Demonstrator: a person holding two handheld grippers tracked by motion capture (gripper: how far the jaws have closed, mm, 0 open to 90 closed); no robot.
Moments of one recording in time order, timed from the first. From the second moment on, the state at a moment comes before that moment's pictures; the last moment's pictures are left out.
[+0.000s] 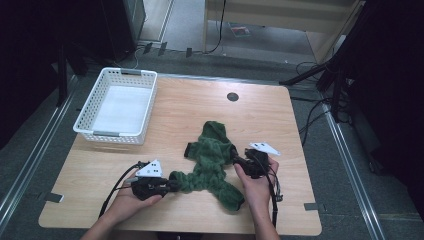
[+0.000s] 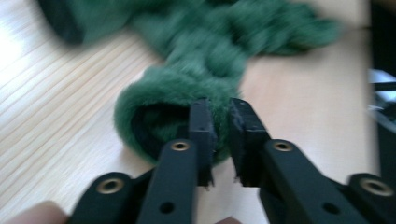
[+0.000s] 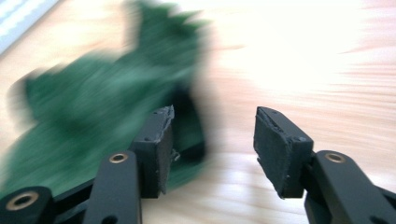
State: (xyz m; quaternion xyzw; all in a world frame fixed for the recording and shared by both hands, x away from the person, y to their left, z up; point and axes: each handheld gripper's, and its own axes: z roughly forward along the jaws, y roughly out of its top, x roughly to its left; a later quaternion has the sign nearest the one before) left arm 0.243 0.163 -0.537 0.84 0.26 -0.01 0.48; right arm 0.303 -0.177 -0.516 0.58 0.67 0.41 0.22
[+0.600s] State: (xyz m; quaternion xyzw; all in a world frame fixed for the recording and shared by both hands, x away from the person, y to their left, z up) left arm 0.247 0.154 -0.548 0.87 0.27 -0.02 0.40; right arm 0.298 -0.125 -0.543 0.47 0.77 0.41 0.10
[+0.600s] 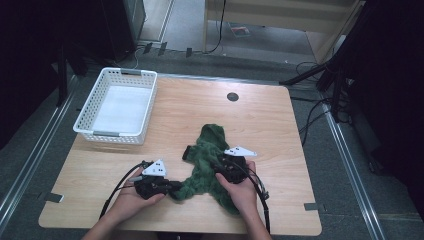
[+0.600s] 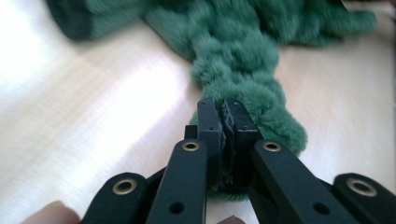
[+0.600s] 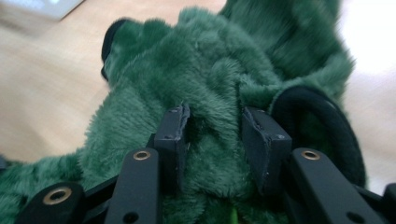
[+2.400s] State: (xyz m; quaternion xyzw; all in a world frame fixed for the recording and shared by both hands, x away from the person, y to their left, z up) left arm 0.365 0.105 -0.538 0.80 0.41 0.17 0.42; right arm 0.353 -0.167 -0.537 0.40 0.82 0.39 0.15
